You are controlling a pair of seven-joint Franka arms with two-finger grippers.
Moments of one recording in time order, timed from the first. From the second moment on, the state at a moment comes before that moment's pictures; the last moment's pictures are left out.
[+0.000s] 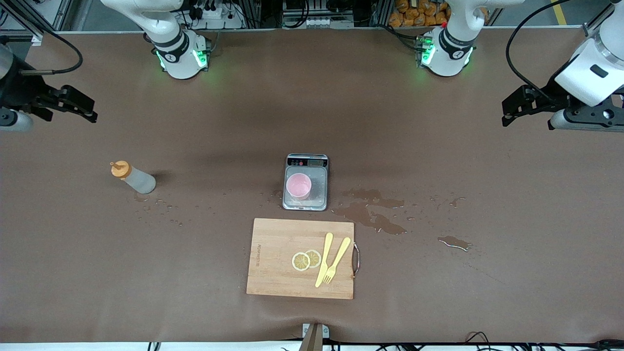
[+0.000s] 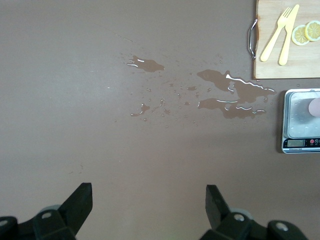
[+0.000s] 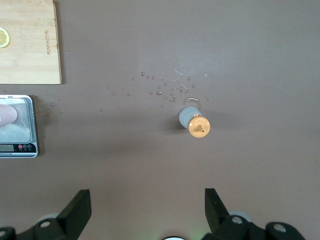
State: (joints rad) left arm -0.11 -0.01 -0.06 -1.54 -0.02 1.56 -0.09; right arm -0.04 0.01 0.11 -1.46 0.00 1.41 0.10
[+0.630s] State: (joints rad) left arm -0.11 -0.01 -0.06 -1.54 -0.02 1.56 -0.09; right arm -0.05 -0.01 0.11 -1.47 0.00 1.42 0.09
